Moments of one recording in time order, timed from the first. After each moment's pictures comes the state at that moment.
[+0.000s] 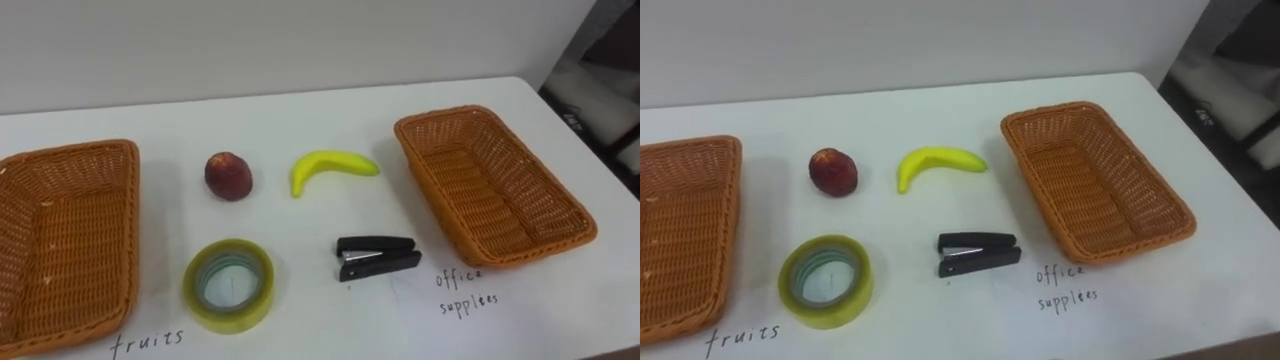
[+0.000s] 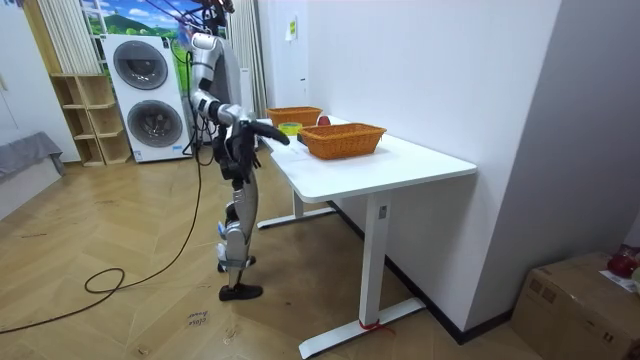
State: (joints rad) left arm 0.29 0.19 0.20 1.02 0.19 -0.01 0.30; right arm 0.22 -0.27 -0.54 0.17 0.69 -0.16 -0.91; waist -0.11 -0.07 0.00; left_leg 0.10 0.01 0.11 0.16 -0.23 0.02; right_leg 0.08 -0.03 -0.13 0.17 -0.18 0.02
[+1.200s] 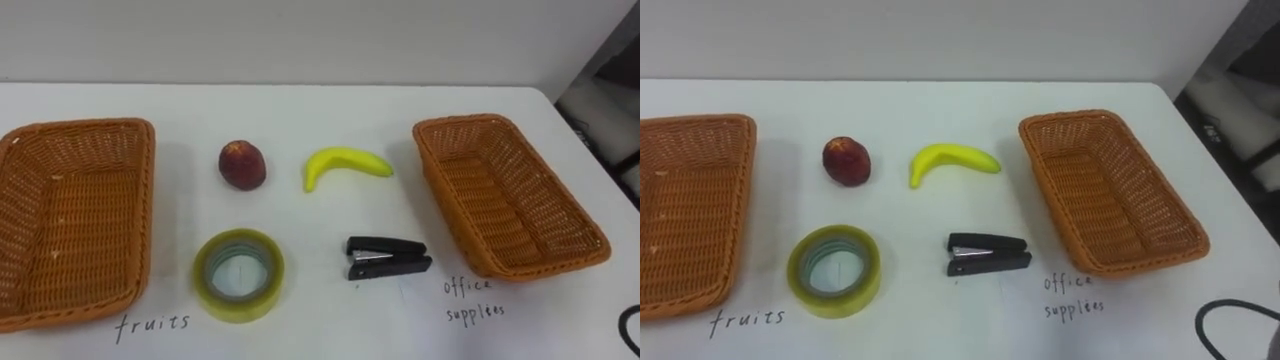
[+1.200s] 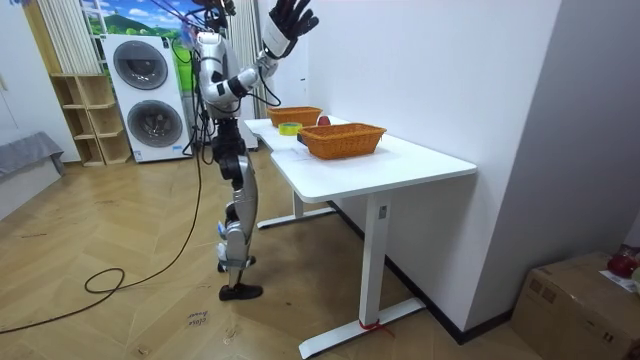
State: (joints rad) left arm 0.25 0.23 0.13 1.13 0.19 0.00 0.26; right arm 0.02 -0.40 -0.44 -0.35 0.34 -0.17 -0.83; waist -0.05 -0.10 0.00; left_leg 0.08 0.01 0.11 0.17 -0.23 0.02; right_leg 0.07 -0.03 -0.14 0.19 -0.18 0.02
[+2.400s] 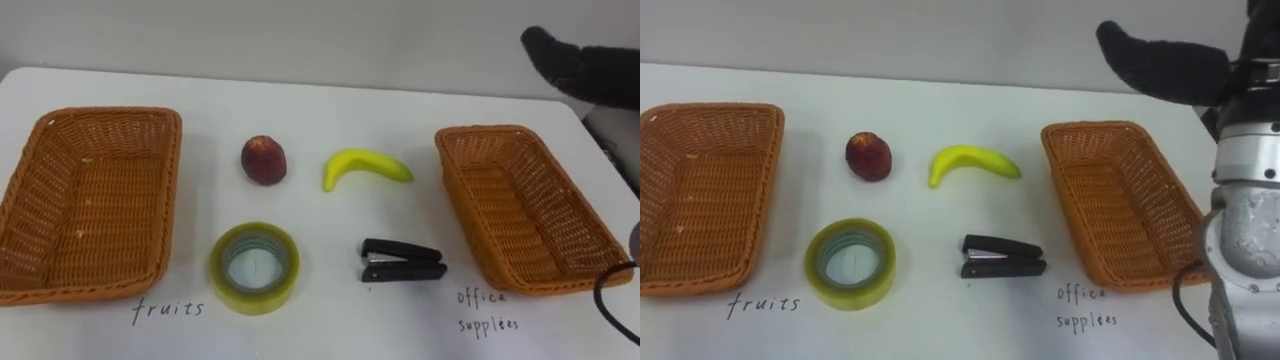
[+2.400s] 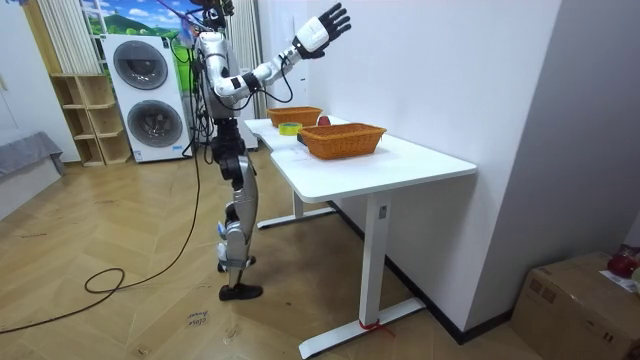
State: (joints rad) left arm 0.25 0.23 0.11 1.05 0.28 0.02 0.19; right arm -0.05 -0.52 -0.14 -0.35 0.09 -0.08 -0.25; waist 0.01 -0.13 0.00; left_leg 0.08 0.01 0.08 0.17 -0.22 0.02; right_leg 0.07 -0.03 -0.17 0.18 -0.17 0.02
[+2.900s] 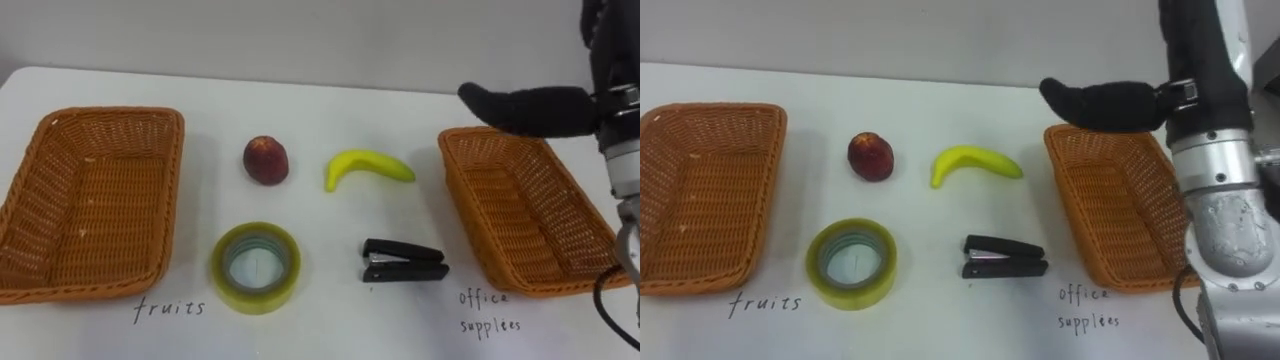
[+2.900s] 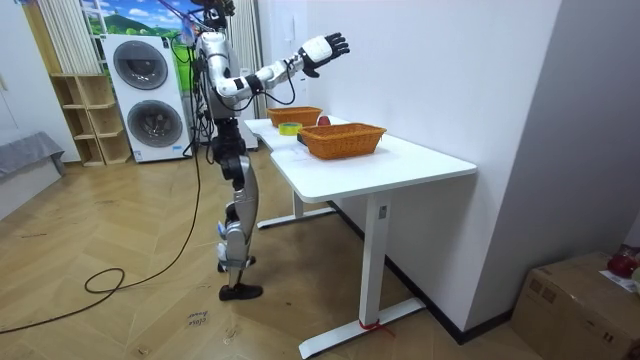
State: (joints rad) left arm 0.25 0.26 0.09 1.05 0.28 0.02 0.19; right arm -0.05 -0.52 -0.09 -0.32 -0.03 -0.06 -0.01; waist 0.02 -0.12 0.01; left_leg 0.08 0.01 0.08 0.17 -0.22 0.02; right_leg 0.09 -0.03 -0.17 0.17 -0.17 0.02
